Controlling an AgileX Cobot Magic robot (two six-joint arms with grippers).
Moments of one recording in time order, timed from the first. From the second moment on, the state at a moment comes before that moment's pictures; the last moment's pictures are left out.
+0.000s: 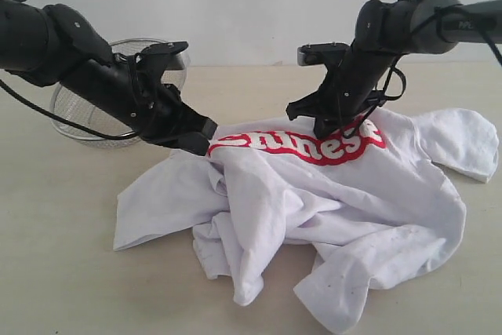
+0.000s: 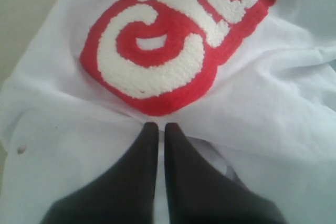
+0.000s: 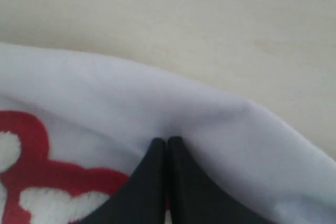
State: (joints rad) left arm -0.32 1.98 -1.27 -0.76 0.62 0.75; right arm 0.13 2.34 -1.81 0.24 0.79 -0.23
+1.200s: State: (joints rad) left arm -0.32 1.83 -1.24 -0.76 0.67 0.75; right arm 0.08 2.39 -2.30 0.17 1.02 -0.03
